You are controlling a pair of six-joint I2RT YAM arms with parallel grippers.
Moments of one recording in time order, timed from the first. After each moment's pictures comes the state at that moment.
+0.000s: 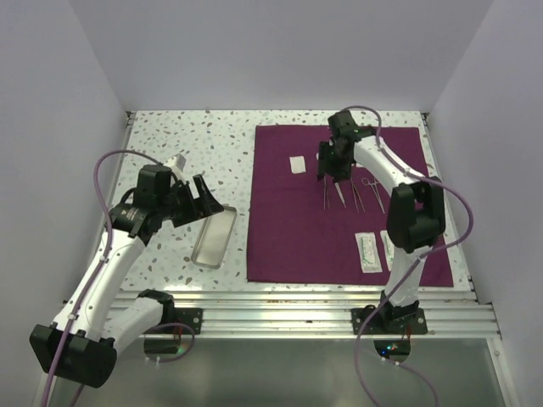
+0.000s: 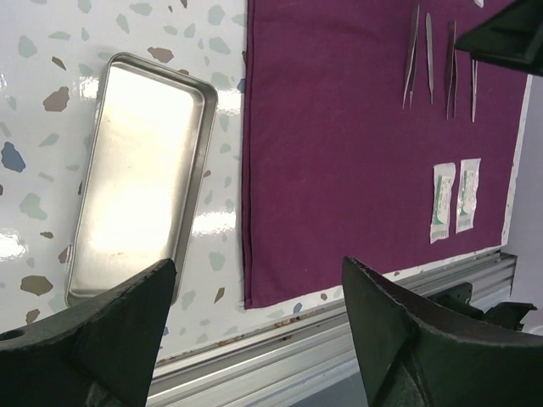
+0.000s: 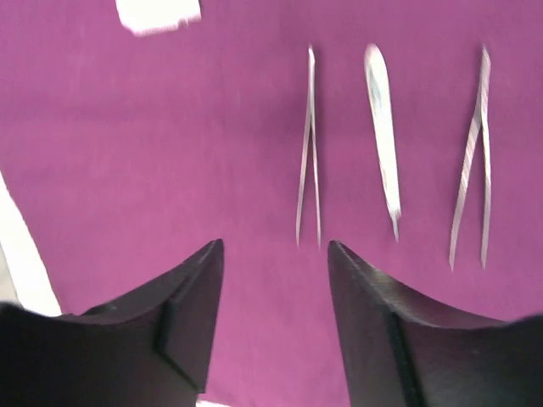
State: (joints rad) left arm -0.24 0.96 0.94 -0.75 0.26 -0.59; right arm 0.29 1.90 1.60 -0.85 -0.02 0.38
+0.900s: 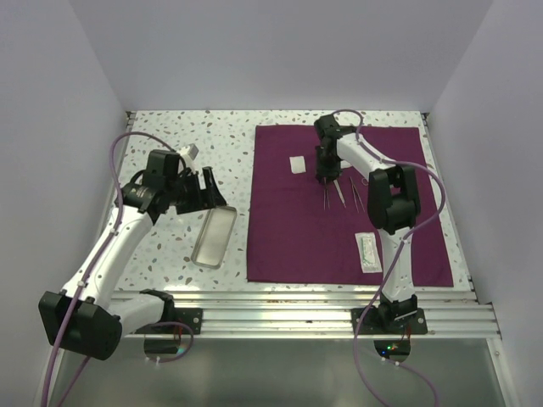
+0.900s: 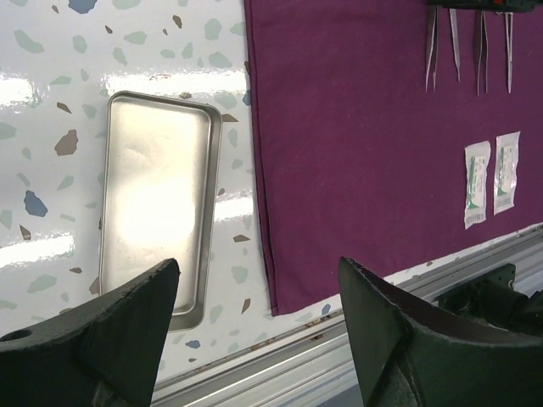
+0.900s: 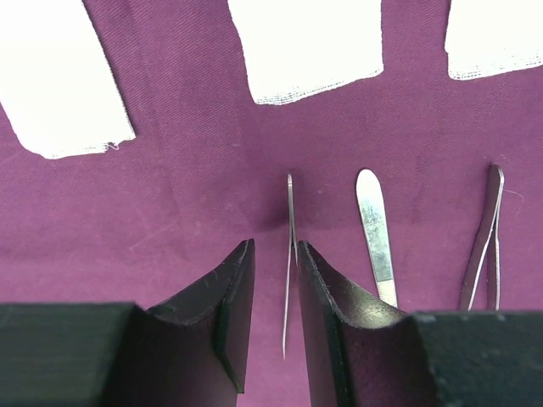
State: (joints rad) left arm -0.24 1.14 1.06 -0.76 0.28 -0.43; right arm 0.32 2.22 1.83 -0.85 0.12 0.38
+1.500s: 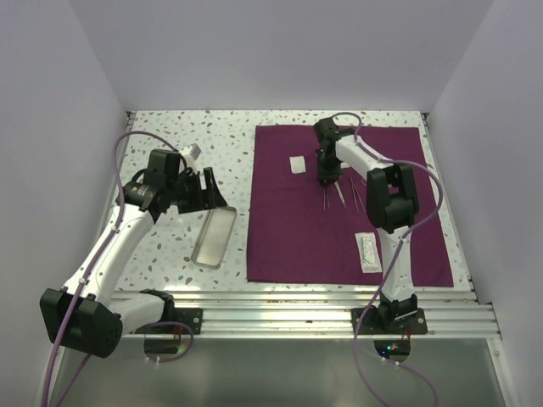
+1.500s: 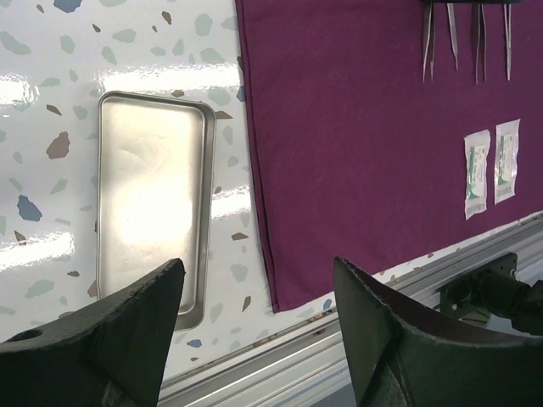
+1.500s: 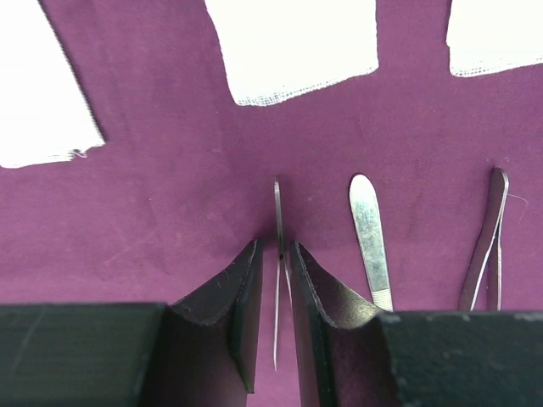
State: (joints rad) left arm -0.24 1.16 1.06 -0.76 0.30 -0.40; right arm 0.32 2.24 1.82 -0.84 0.14 0.37
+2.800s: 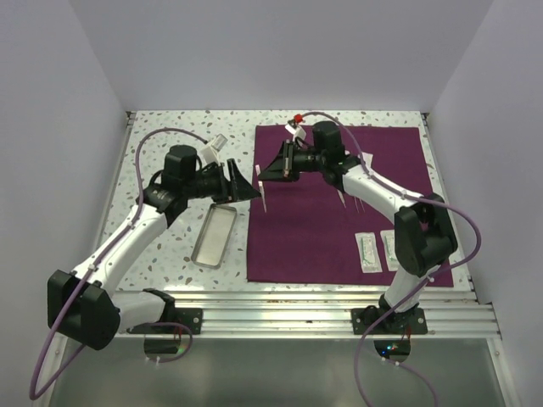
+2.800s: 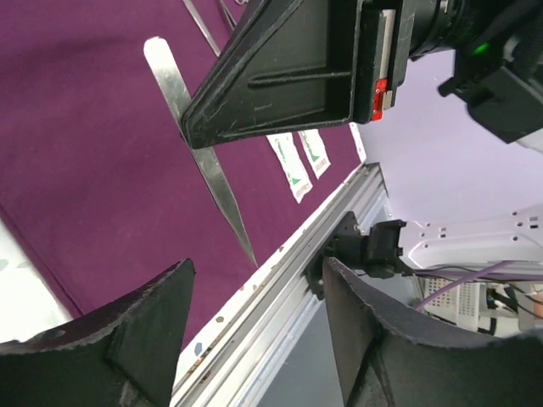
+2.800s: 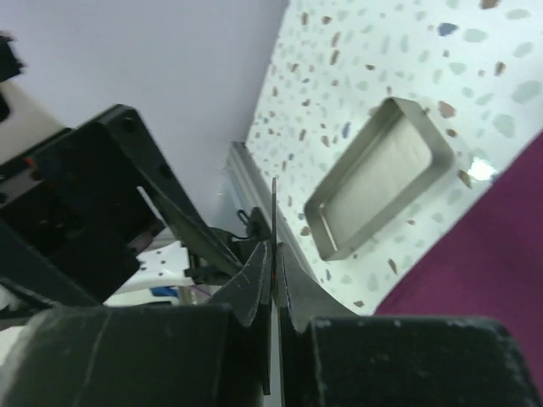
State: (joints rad) left arm -0.36 1.21 0.98 -0.29 0.66 -0.63; right arm 0.48 1.75 1.31 -0.03 -0.80 0.81
